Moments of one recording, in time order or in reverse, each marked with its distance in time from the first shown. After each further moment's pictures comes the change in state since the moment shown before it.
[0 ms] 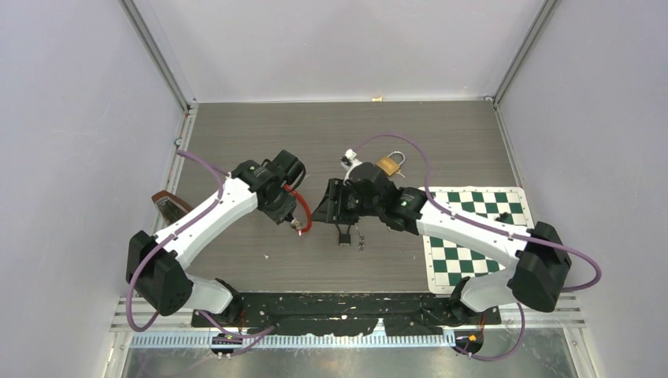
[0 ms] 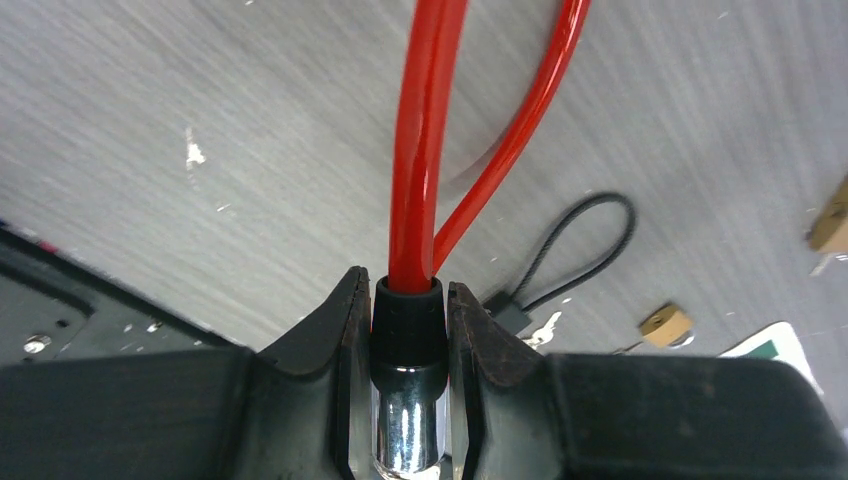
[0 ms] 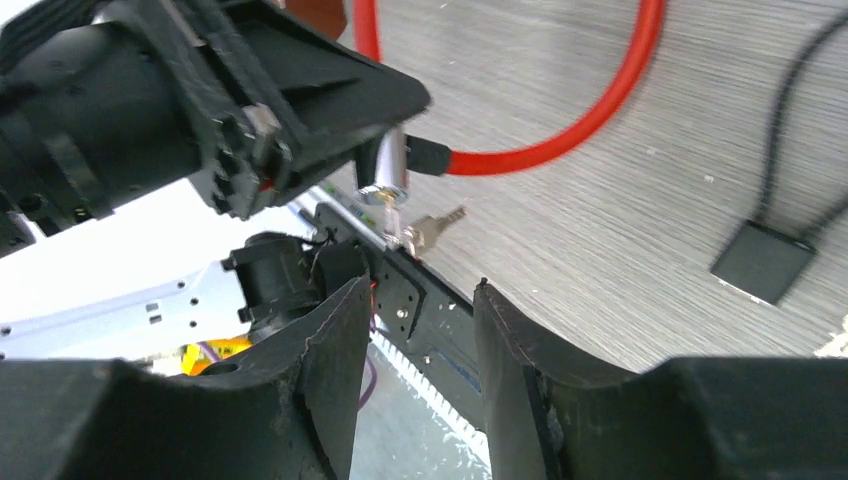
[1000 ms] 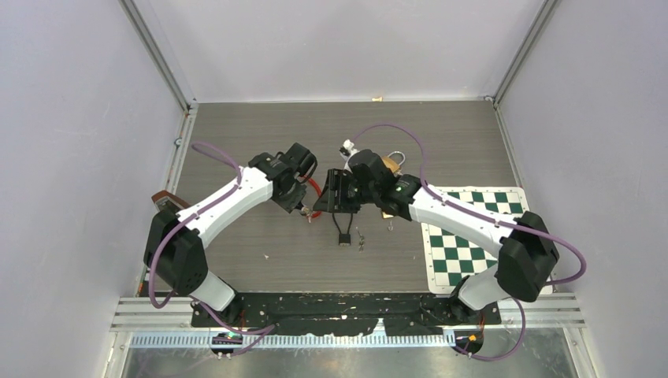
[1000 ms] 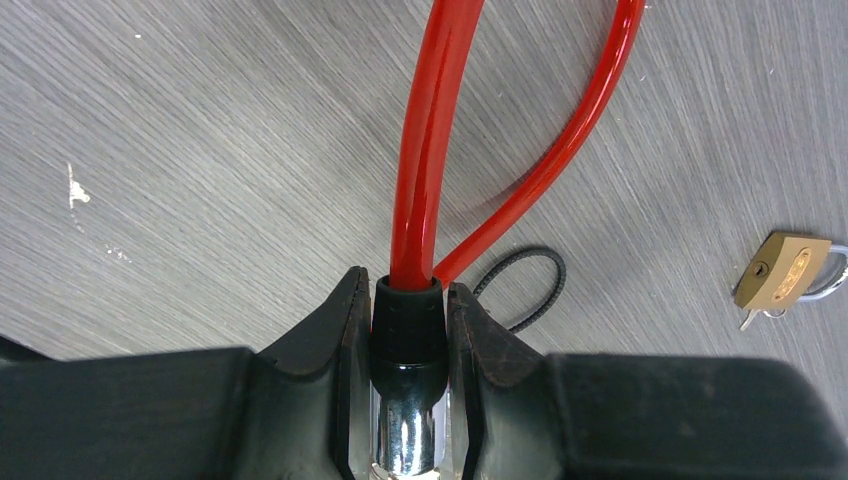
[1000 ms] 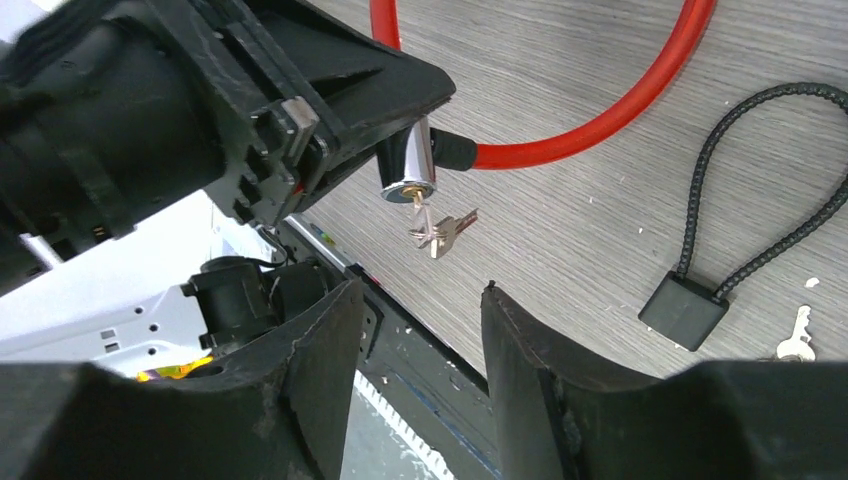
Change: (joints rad) left arm 0.001 0.150 0.063 0.124 -0.065 -0.082; right arm -0.084 0.054 0.043 -0.034 -0.011 -0.085
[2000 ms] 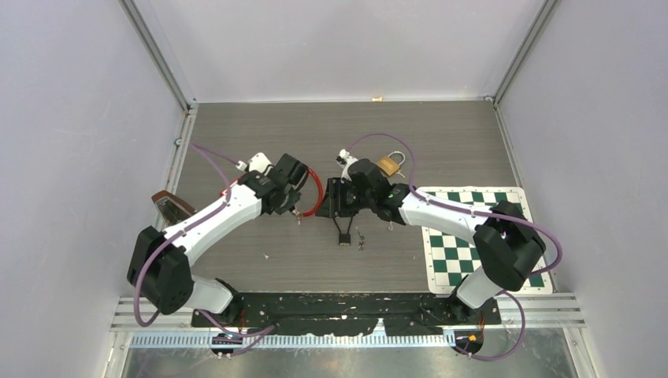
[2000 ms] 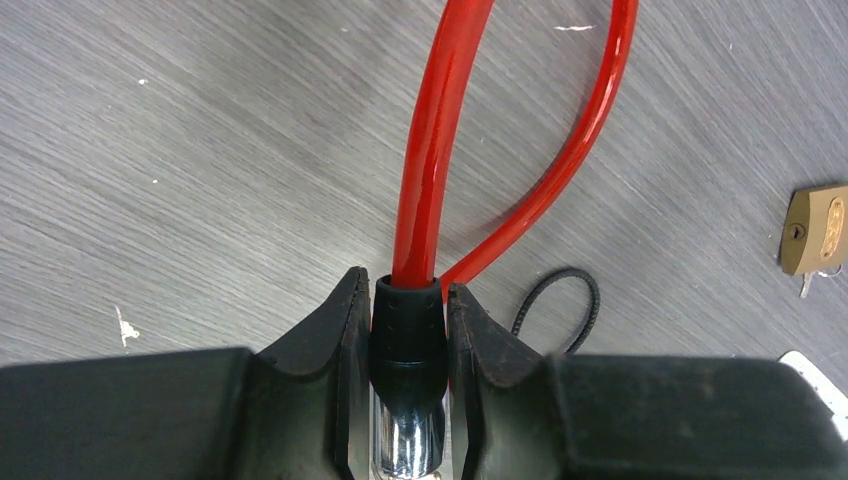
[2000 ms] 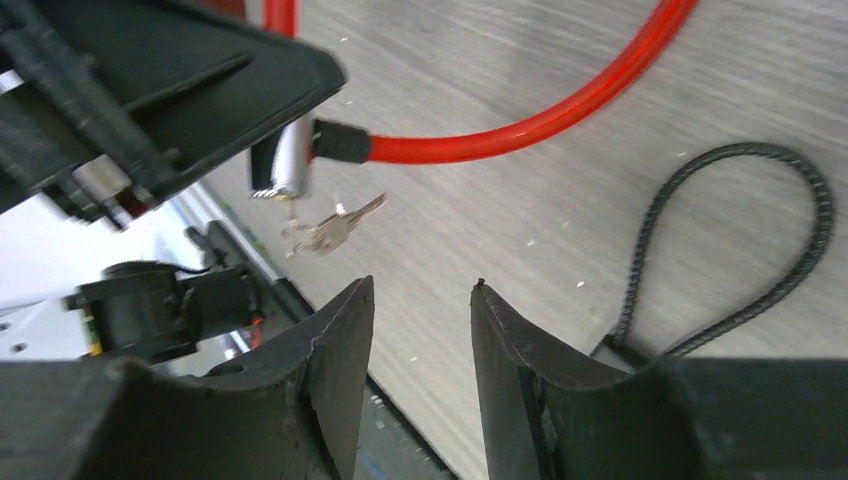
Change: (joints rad) left arm -0.001 -0.113 -0.165 0.235 -0.106 0.300; right arm -0.042 0.110 -0.115 0.214 -0.078 -0.112
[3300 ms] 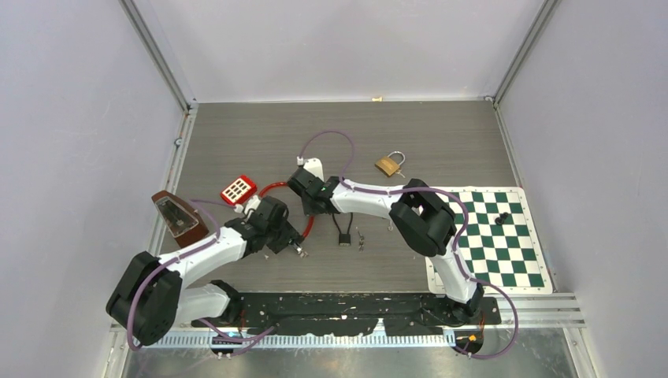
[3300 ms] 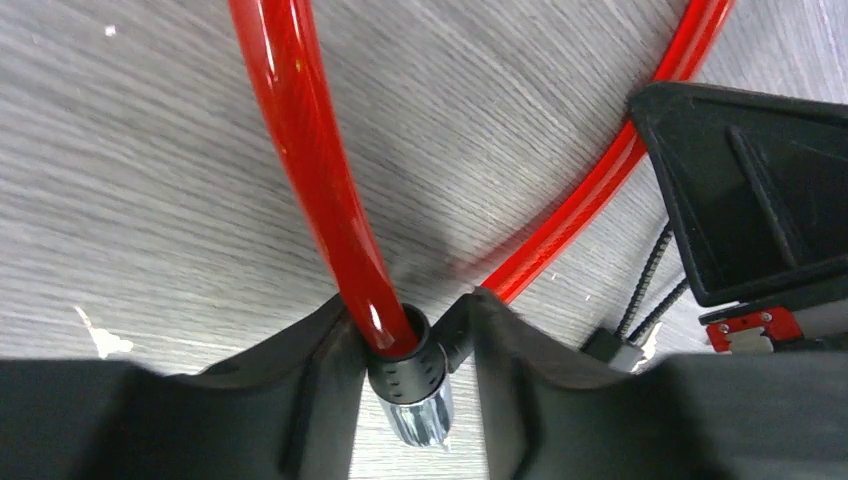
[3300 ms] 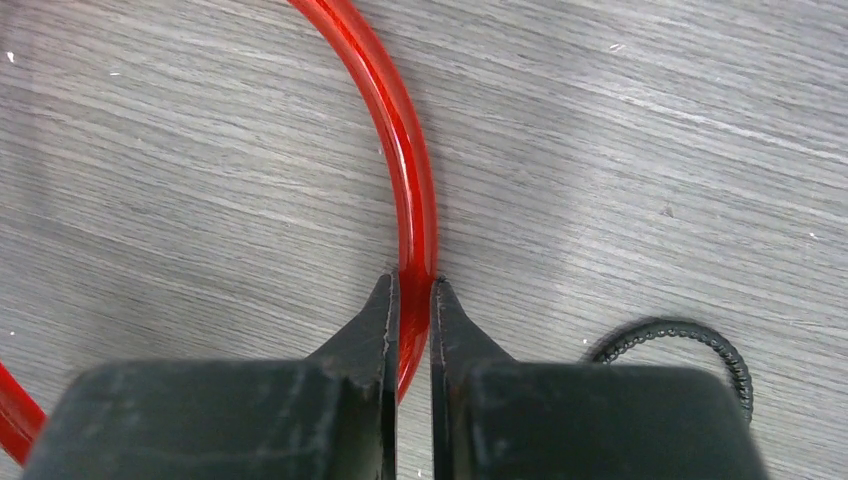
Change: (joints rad) left arm 0.053 -0.241 -0.594 0.462 0.313 0.004; right arm 0.167 0.584 0.560 -0.345 0.614 -0.093
